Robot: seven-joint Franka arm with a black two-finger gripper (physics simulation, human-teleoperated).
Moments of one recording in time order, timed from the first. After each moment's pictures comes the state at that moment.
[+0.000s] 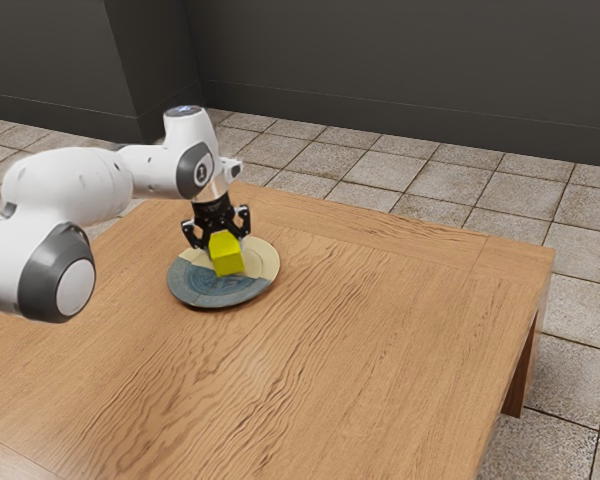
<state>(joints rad) 0.02 0.85 0.20 -1.18 -0.20 2.07 -0.51</state>
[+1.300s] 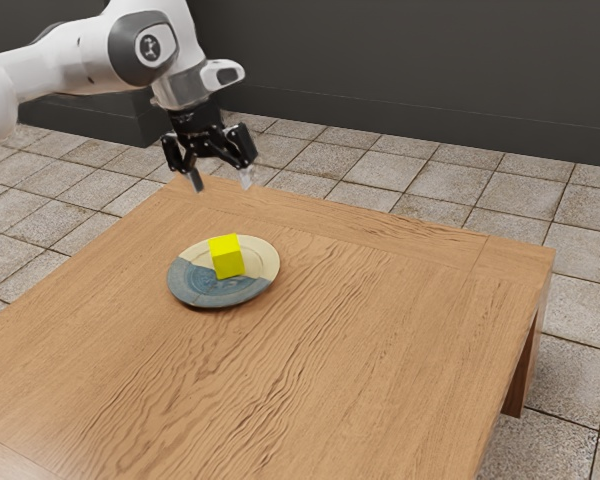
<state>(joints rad) -0.08 0.21 0.09 -1.50 -0.20 1.73 -0.13</state>
